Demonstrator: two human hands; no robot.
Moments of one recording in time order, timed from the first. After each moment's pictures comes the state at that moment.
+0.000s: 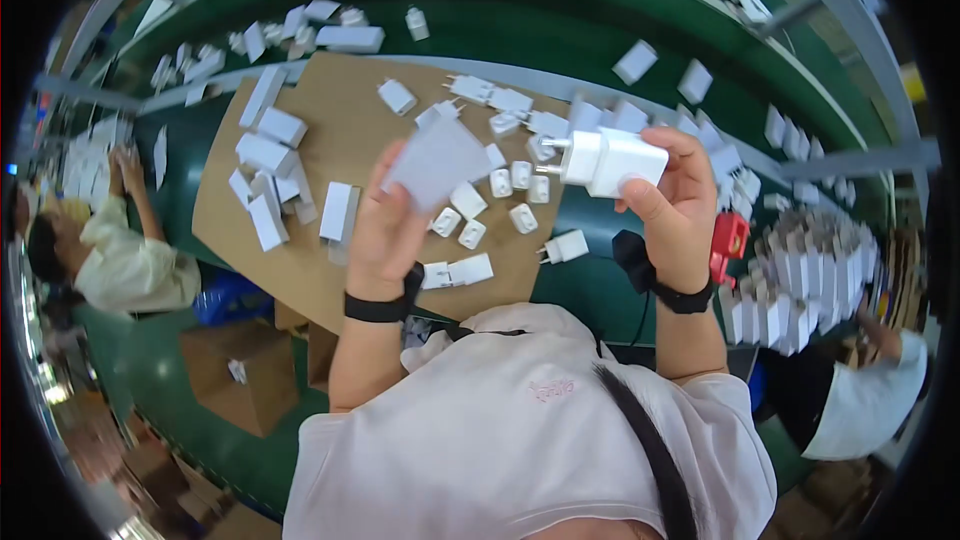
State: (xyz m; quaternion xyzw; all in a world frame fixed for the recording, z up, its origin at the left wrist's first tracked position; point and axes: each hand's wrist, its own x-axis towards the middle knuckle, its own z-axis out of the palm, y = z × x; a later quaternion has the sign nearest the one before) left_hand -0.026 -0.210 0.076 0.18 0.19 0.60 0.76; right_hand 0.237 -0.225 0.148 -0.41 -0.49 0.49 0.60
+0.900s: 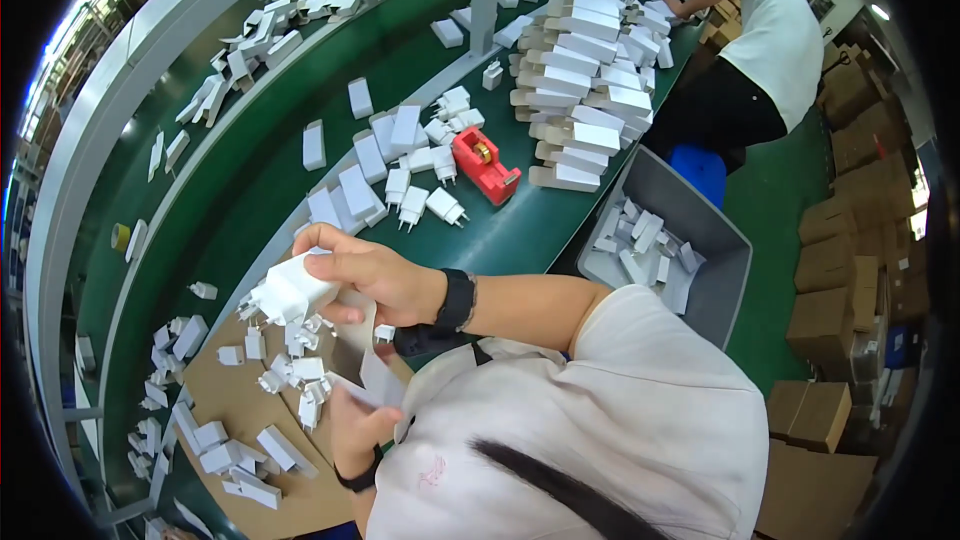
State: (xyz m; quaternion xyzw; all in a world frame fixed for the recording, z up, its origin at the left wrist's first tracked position) left_hand 0.088 -0.303 0.109 0.59 0.25 0.16 0.75; right_hand 0.286 -0.306 0.143 -0.11 -0.24 0.70 0.66
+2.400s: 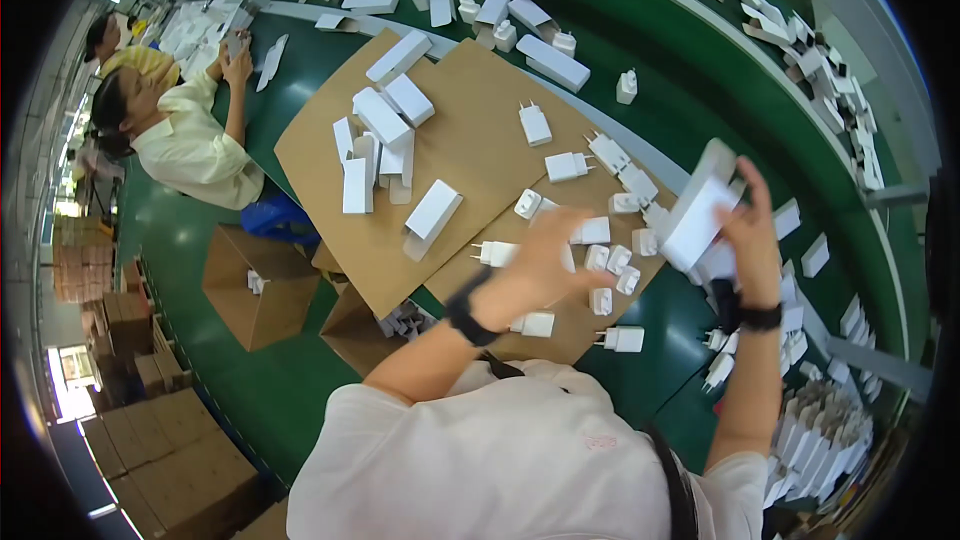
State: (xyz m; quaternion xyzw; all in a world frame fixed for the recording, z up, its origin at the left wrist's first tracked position) left_hand 0.008 -0.194 0.055 0.65 0.57 0.35 0.37; right_hand 0.263 -0.092 0.103 -0.53 -0.54 0.55 0.35
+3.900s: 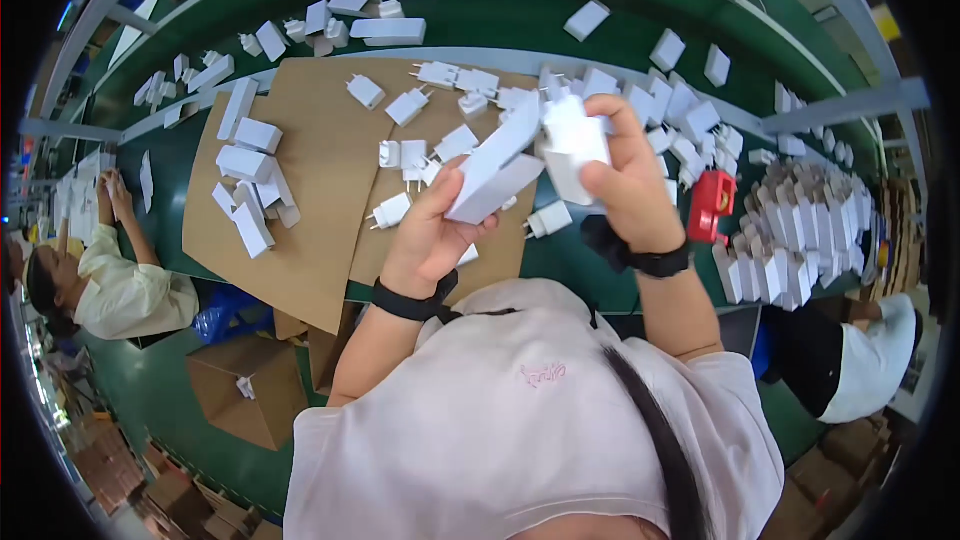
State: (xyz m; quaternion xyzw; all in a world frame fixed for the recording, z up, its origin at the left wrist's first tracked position) left_hand 0.025 -0.231 0.063 0.10 0.22 0.40 0.88; right_hand 0.238 -0.239 0.138 -0.39 -0.43 0.63 0.52
